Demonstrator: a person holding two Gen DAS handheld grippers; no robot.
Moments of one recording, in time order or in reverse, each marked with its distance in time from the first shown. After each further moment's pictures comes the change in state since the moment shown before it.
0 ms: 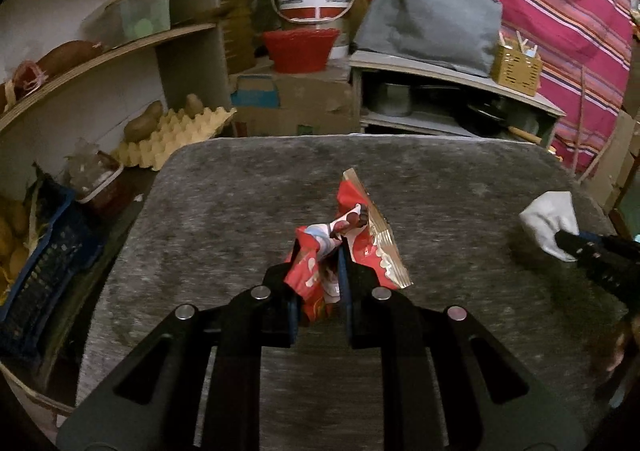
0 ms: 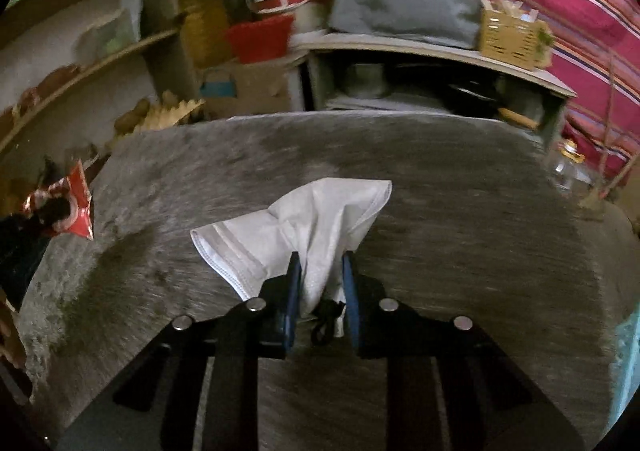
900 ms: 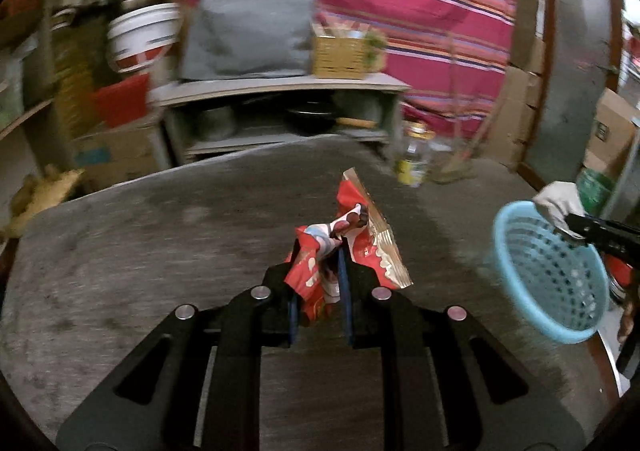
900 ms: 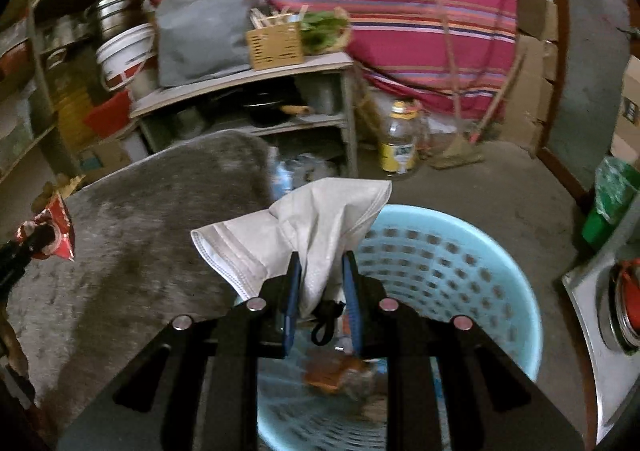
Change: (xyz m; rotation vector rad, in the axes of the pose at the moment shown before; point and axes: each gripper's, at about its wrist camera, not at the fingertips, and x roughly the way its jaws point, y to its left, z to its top) left arm -0.053 -0.289 -0.015 0.236 -0.053 -0.342; right arm -0.164 -0.278 -0.079 0.297 -0.081 -0.287
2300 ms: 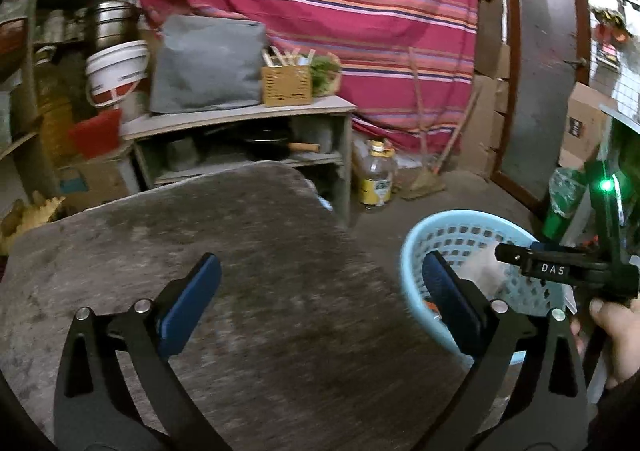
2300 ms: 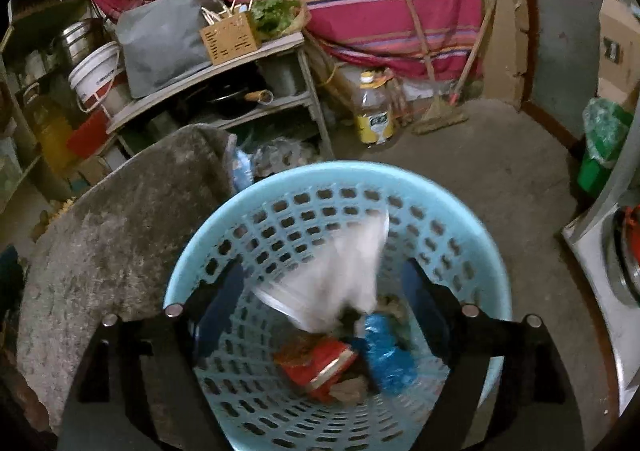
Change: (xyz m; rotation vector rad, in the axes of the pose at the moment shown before) left arm -0.041 -0.093 -0.006 0.039 -0.100 -0.013; right arm 0.017 -0.056 -0.024 0.128 0.071 0.010
